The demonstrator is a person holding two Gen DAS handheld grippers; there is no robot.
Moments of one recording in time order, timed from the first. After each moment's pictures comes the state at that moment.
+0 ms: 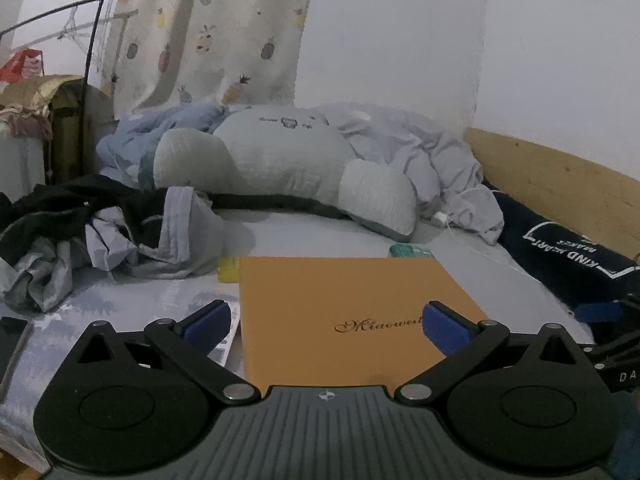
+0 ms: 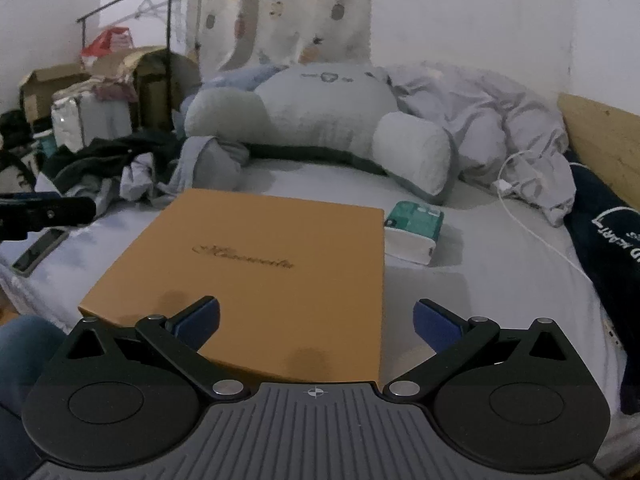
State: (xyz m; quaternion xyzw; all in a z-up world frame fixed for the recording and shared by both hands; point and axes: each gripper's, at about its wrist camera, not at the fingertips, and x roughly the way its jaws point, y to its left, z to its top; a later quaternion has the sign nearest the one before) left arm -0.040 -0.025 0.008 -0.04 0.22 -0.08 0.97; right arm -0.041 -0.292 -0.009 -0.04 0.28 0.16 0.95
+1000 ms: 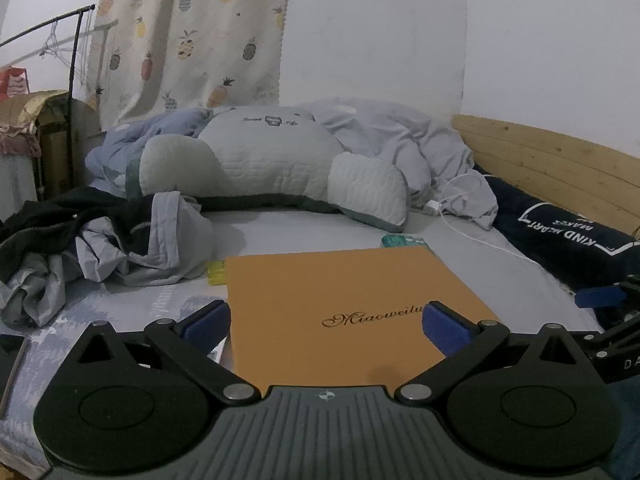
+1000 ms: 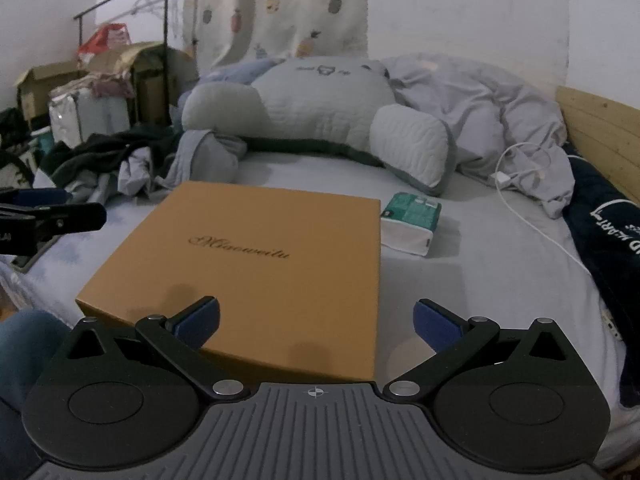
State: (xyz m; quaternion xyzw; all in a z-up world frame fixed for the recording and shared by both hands) left arm -0.038 -0.042 0.003 -0.01 0.22 -0.09 0.97; right arm -0.044 -0.295 -0.014 -0.04 0.28 0.15 0.95
